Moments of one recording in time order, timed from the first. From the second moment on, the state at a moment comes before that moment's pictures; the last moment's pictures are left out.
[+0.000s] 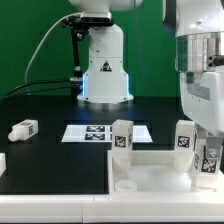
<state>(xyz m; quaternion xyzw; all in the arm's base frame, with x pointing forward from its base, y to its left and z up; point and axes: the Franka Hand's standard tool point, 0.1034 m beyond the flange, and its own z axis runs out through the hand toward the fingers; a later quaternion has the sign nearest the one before) 0.637 0.117 0.077 -0.67 0.74 -0.04 0.07</state>
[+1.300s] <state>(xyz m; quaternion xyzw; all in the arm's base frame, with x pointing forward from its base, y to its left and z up) 0.645 0.113 0.079 -0.97 0.22 -0.09 0.03</state>
